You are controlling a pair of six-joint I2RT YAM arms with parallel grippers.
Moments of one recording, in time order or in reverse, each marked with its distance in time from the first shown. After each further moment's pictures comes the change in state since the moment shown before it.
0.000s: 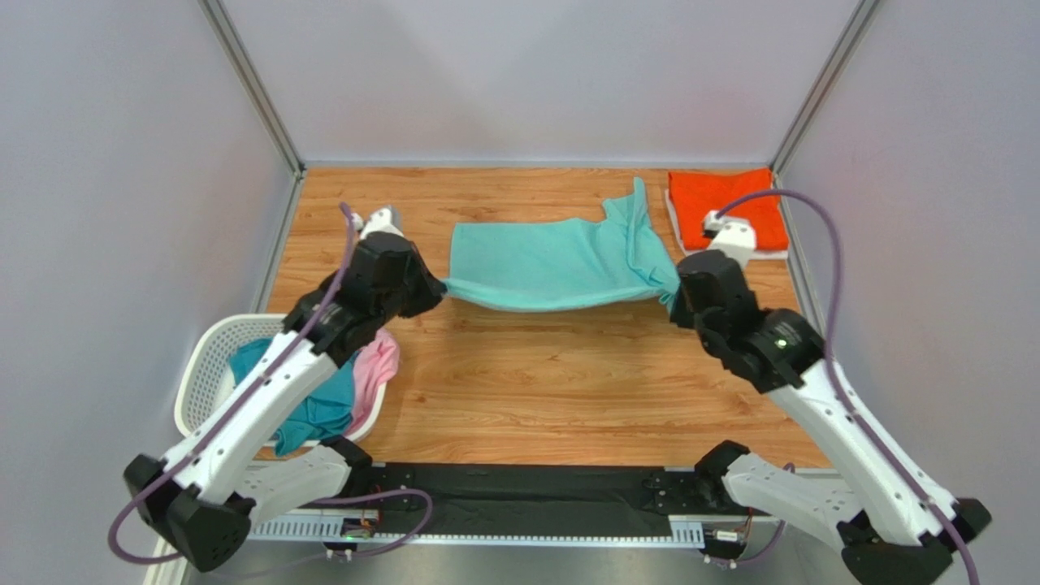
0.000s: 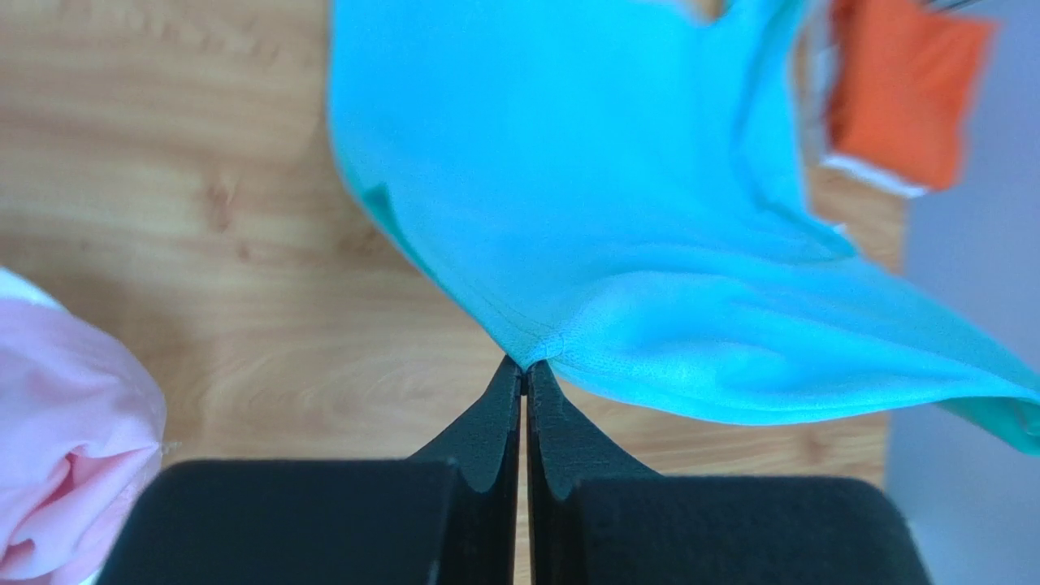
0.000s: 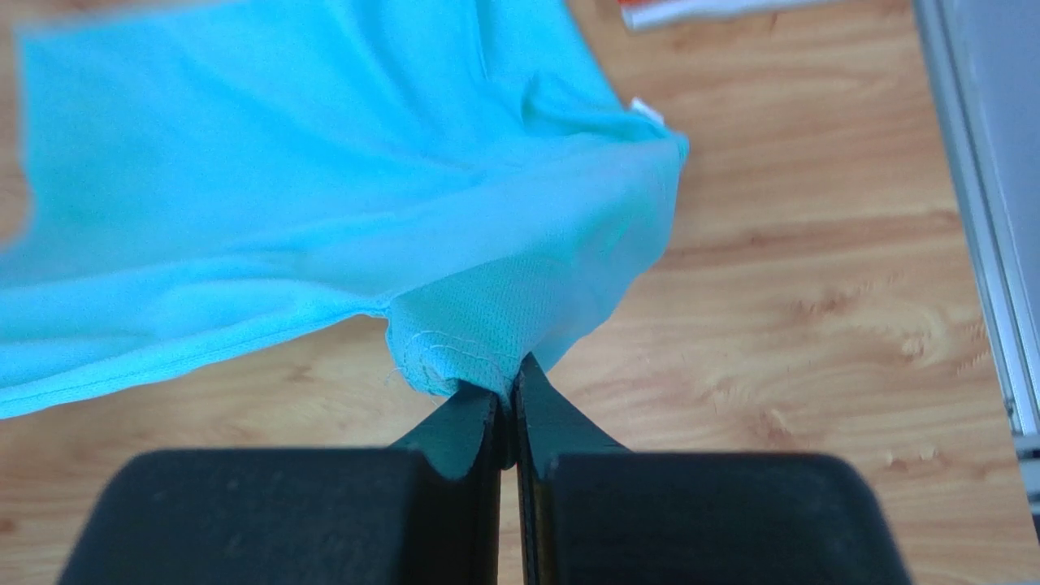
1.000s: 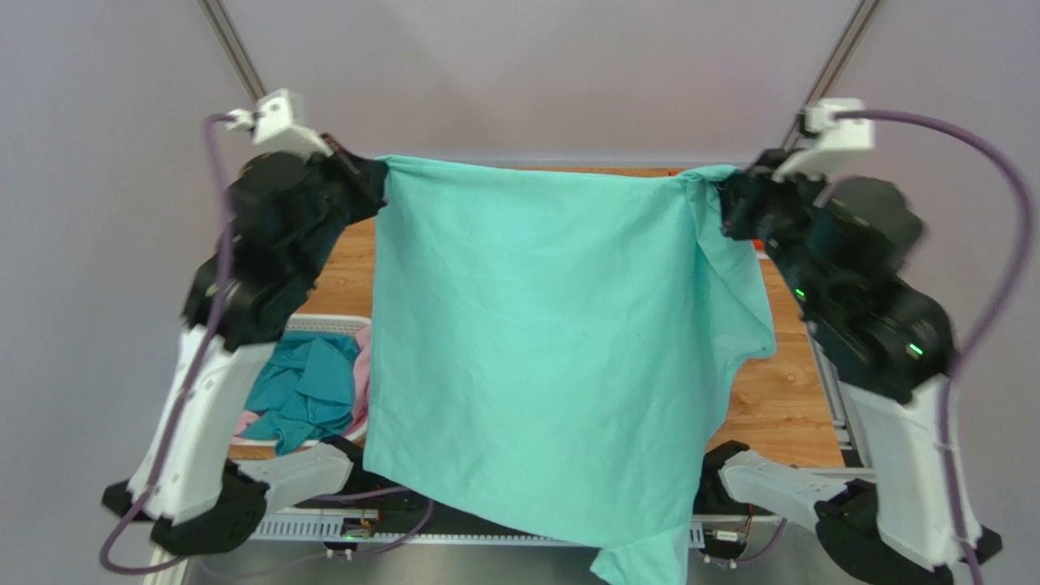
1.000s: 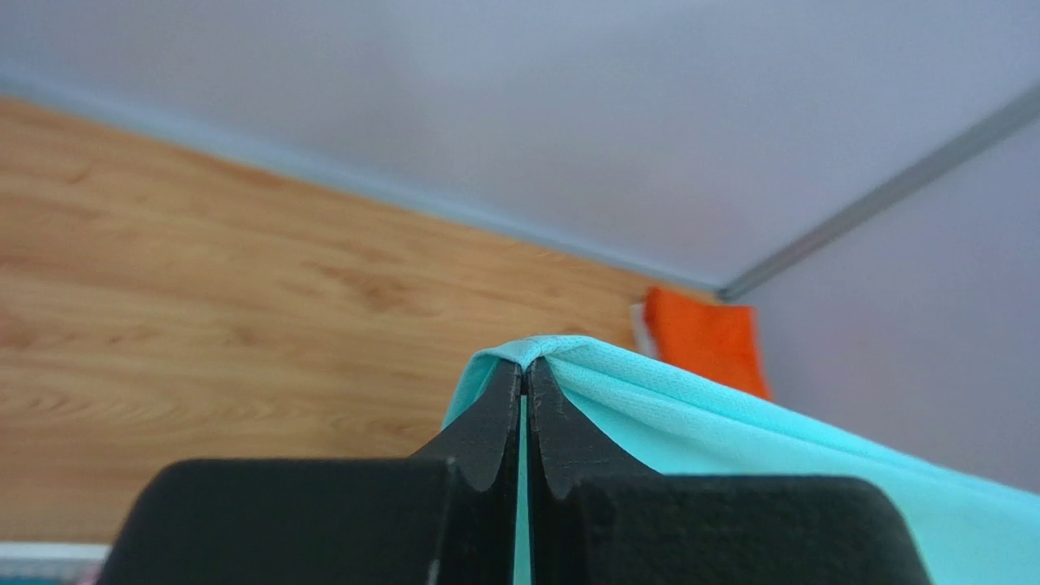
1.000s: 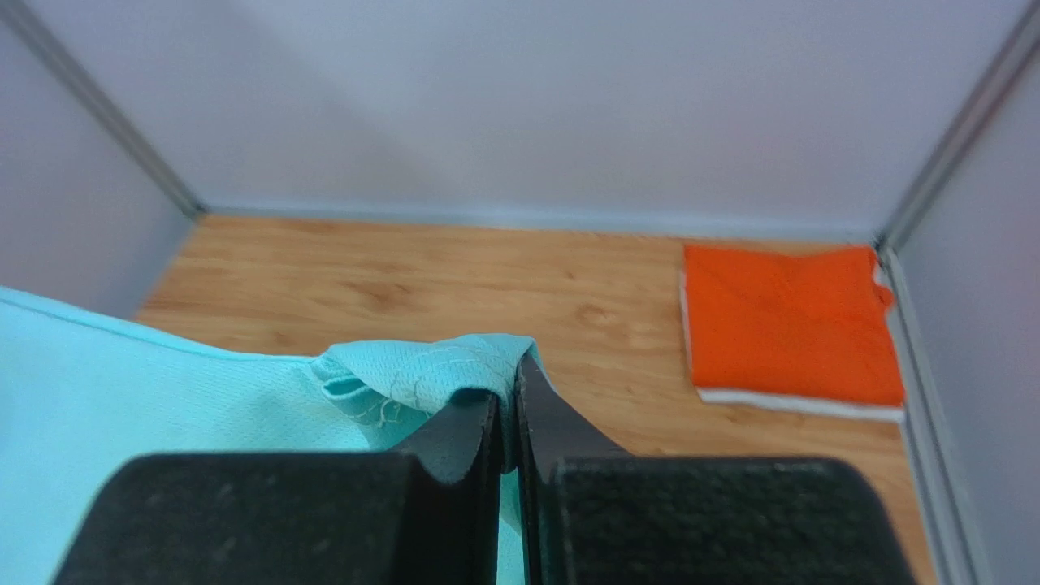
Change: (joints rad) left arm 0.029 0.019 0.715 -0.070 -0.135 0.244; right arm -0.046 0.103 0.804 0.037 -0.244 -0.360
